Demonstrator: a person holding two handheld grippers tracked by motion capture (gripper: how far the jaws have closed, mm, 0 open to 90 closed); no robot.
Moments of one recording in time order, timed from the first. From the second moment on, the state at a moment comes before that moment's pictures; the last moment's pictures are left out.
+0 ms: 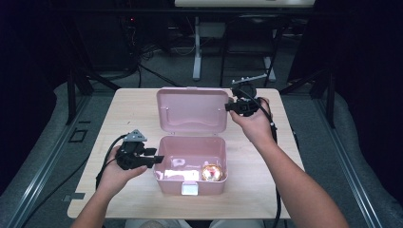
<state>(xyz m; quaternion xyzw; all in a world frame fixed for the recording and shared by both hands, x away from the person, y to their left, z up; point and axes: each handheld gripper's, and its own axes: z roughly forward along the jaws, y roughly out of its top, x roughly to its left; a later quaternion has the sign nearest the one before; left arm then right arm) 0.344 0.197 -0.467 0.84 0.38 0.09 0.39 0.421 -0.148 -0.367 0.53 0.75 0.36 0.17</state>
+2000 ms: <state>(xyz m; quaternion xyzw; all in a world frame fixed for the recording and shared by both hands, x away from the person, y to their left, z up) 0.420 0.198 -0.378 0.82 0.38 0.14 0.40 0.413 -0.148 -0.368 0.52 0.75 0.38 0.16</state>
